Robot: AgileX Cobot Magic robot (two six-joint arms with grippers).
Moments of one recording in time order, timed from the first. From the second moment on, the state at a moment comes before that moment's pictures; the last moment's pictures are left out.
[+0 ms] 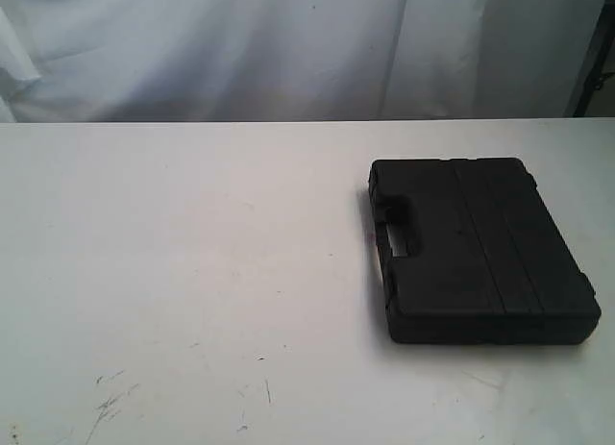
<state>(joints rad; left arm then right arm) 0.00 0.00 -0.01 0.03 0.29 -0.12 0.03 0.01 0.00 0.15 0.26 -0.10</state>
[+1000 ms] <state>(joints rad) 0.00 0.00 -0.01 0.03 0.29 -0.12 0.03 0.19 -0.42 0.15 -0.10 0.00</state>
